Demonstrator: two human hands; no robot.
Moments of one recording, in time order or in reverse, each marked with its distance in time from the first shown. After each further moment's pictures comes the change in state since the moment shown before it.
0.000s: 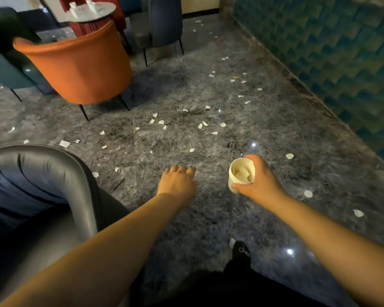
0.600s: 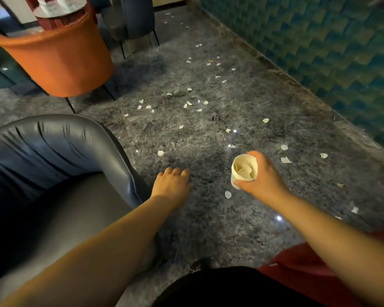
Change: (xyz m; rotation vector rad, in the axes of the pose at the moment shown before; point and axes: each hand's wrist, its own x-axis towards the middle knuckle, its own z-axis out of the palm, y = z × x) left_hand -0.254 -0.025 0.081 0.066 -0.006 0.140; right_hand -0.291 -0.049 0.043 0.011 0.144 0.113
